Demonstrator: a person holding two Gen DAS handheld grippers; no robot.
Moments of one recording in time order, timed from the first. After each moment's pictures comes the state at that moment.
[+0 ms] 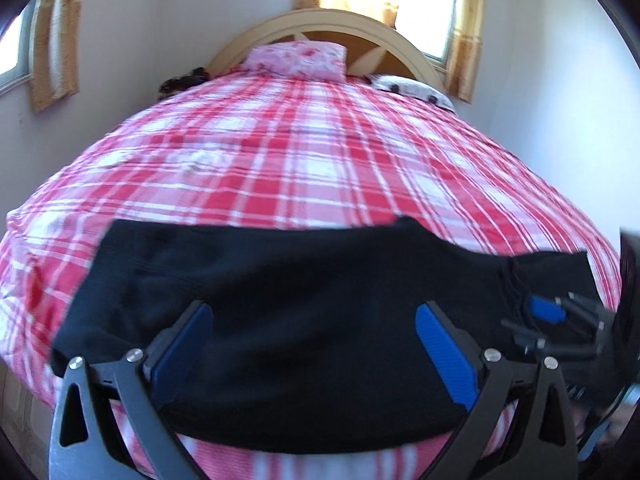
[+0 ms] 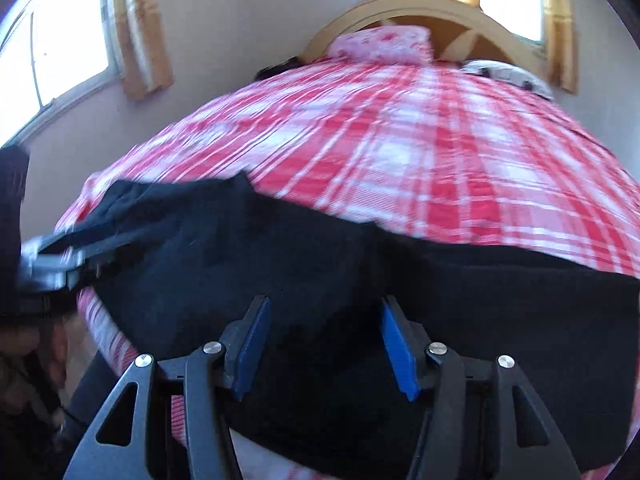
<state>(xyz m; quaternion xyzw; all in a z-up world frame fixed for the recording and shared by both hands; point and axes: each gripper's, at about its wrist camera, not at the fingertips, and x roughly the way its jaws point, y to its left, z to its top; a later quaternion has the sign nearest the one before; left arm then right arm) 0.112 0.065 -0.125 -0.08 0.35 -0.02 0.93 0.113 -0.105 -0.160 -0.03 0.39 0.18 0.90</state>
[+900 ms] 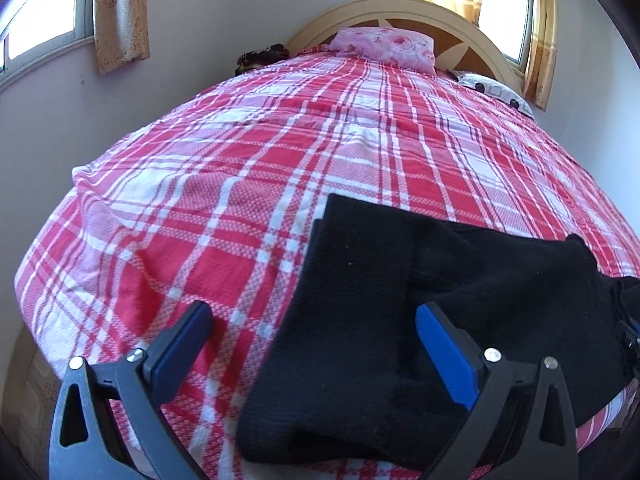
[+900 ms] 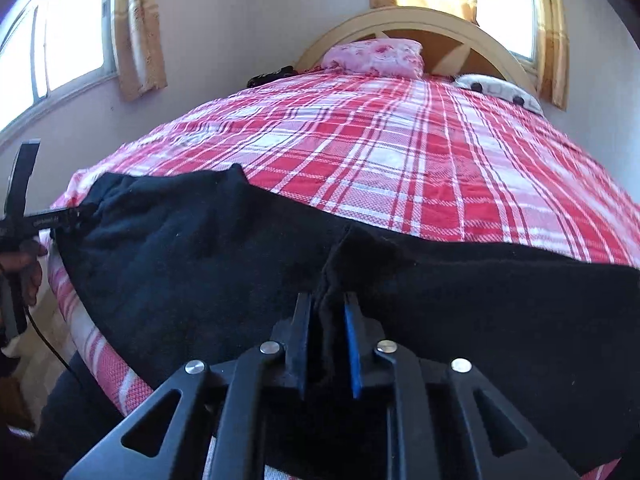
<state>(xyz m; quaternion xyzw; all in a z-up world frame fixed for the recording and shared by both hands) 0.126 0.180 -0.166 -0.08 0.39 0.08 0.91 0.108 -0.105 -0.168 -0.05 0.35 0.15 0.92</state>
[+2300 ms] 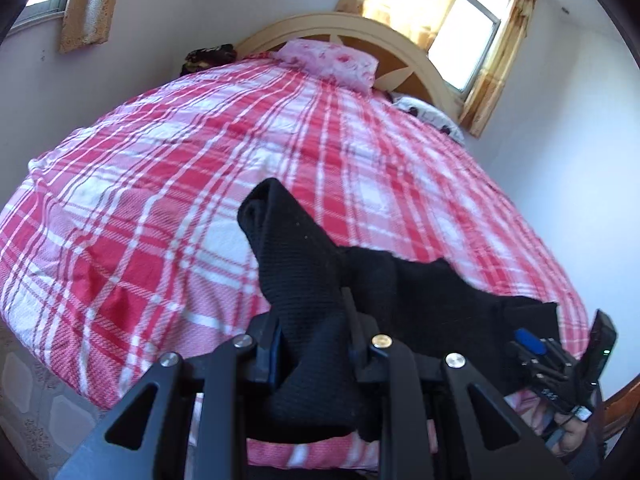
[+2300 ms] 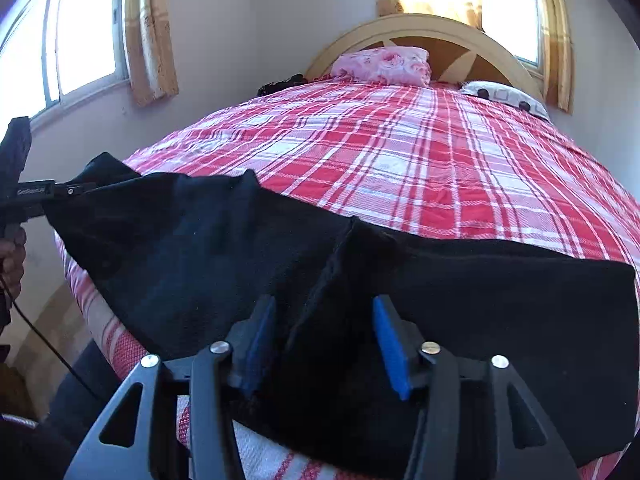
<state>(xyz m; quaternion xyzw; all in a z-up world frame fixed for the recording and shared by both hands) 0.094 0.145 -0.103 -0.17 0.36 -0.05 0.91 0.095 -0.123 -0.158 -0.02 0.34 0.17 0.92</state>
